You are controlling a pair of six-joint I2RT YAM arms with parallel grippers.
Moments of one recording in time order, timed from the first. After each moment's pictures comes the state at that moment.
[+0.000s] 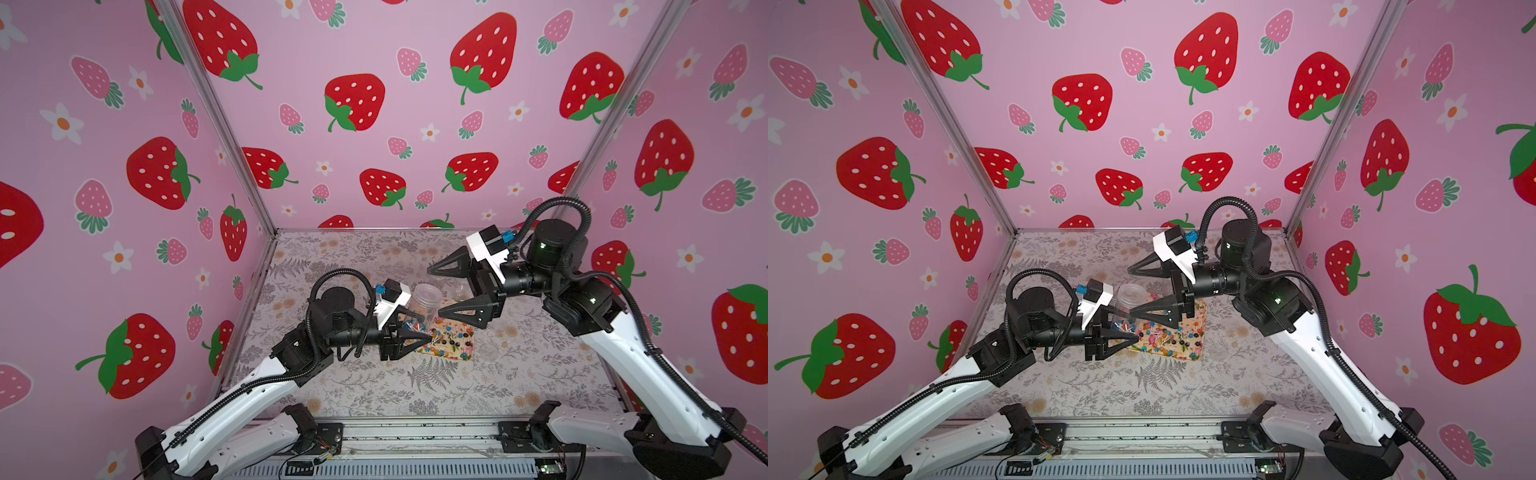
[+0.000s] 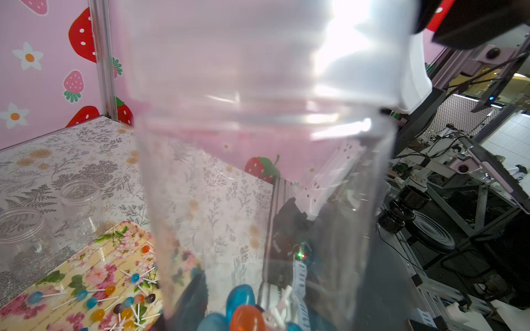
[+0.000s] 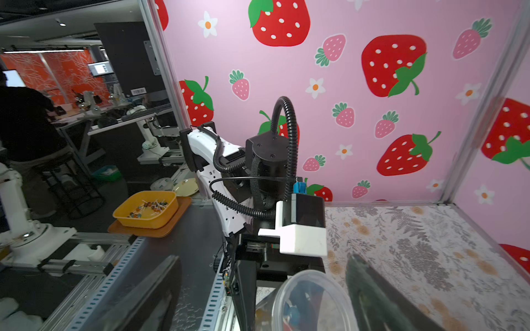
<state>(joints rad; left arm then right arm) -0.79 0.91 0.89 -0.16 0.63 -0.19 0.78 1.16 1.52 -0.44 -0.97 0.01</state>
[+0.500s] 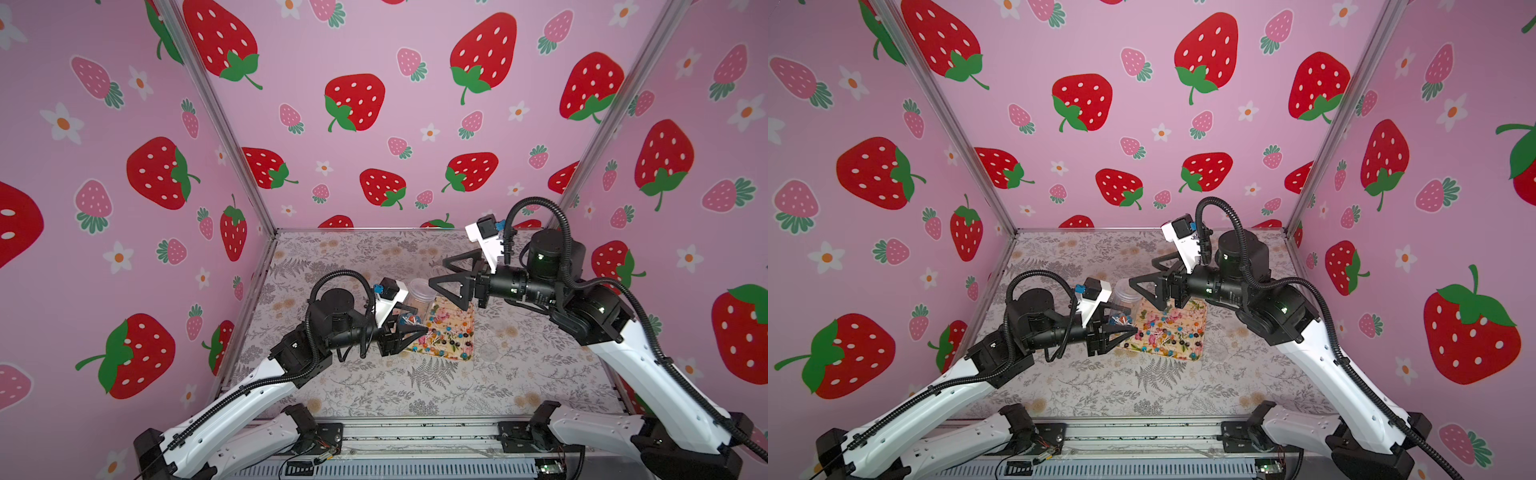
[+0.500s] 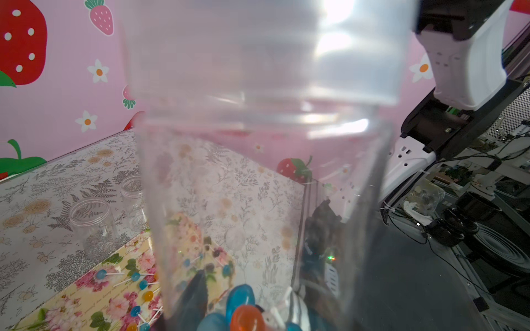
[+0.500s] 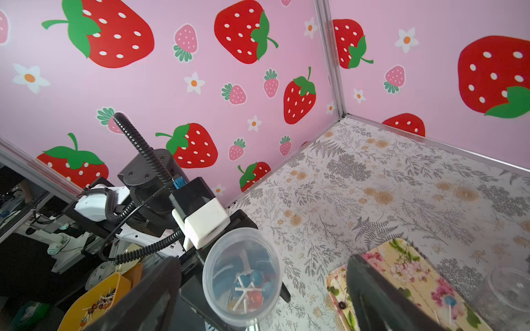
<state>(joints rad) -0.79 0.92 0.89 -0.19 0.50 -0.12 0.88 1.14 1.51 -0.59 -0.43 0.33</state>
